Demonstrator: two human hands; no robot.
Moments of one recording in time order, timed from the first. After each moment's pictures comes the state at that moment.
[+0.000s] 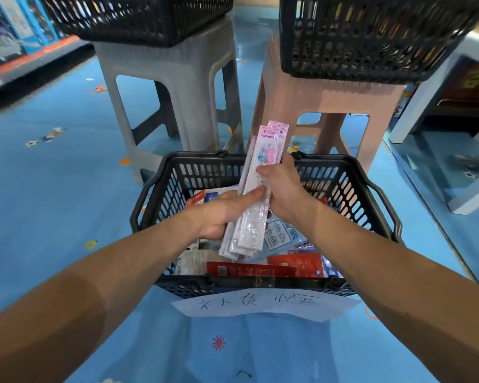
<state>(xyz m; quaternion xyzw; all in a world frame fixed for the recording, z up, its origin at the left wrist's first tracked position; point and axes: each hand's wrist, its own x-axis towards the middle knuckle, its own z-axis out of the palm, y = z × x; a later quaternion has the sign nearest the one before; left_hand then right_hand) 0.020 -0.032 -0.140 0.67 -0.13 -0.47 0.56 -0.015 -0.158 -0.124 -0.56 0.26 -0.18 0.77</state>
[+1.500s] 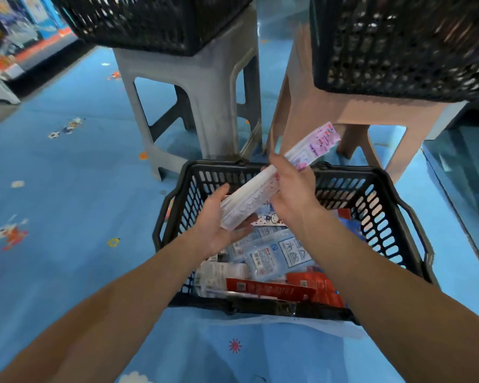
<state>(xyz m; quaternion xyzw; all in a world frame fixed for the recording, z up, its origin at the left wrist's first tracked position) 0.051 -0.002 -0.140 0.55 0.17 -0.40 0.72 0.023 -0.141 -0.100 -0.41 0.30 -0.19 0.84</state>
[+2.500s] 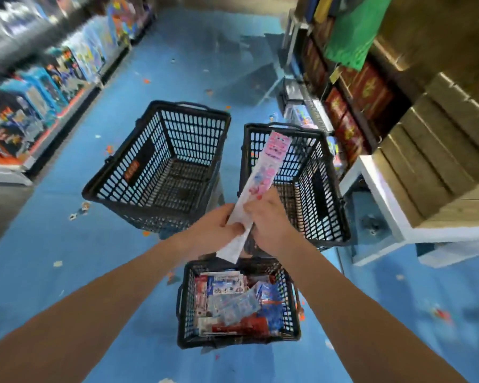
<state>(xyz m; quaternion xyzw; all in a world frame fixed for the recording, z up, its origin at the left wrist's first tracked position) 0.084 -0.044 0.462 0.75 -0.22 -0.40 0.47 0.029 -0.163 0.468 -0.52 0.33 -0.08 0.78</state>
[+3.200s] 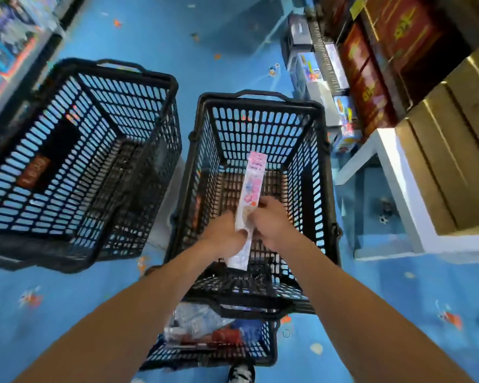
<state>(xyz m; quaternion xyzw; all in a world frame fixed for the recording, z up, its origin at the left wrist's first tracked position) 0.145 -0.271 0.325 0.86 -0.16 -0.40 0.27 0.108 -0.388 0.295 -0.56 0.43 0.07 0.70</state>
